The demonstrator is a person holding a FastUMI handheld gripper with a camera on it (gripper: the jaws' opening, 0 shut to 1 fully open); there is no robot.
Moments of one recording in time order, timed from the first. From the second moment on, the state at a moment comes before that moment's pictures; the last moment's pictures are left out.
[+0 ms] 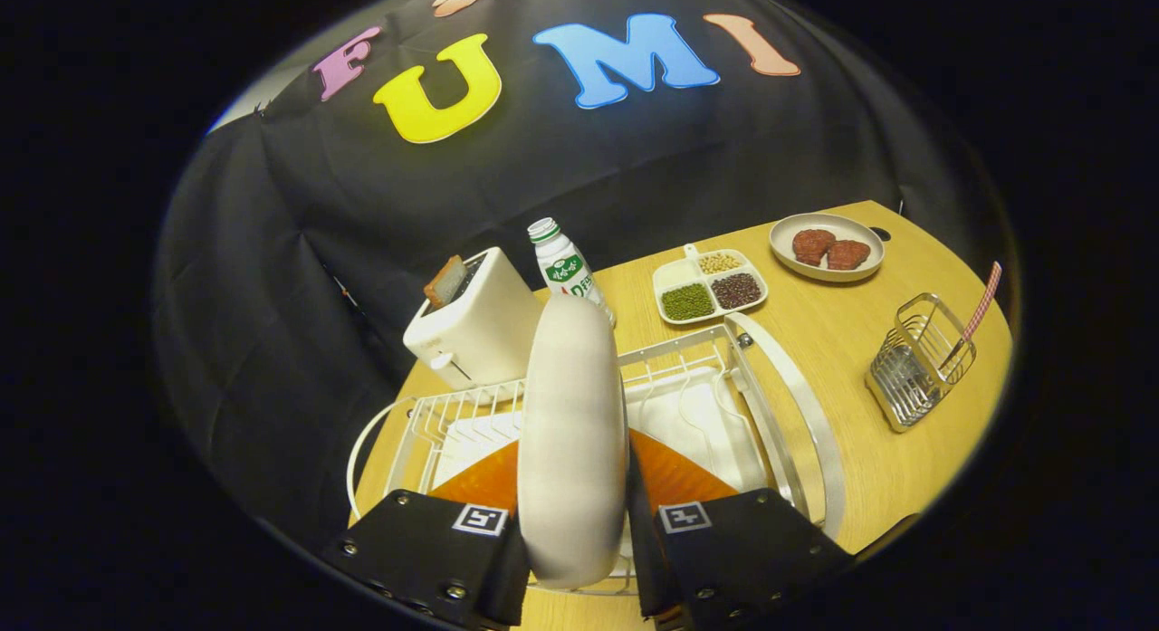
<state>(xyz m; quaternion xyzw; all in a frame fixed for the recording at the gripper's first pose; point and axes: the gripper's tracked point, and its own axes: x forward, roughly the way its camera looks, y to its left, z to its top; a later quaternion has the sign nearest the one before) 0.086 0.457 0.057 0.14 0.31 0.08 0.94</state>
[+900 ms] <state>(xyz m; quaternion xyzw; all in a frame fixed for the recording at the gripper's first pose) 0.089 0.455 0.127 -0.19 0.26 -0.08 0.94</state>
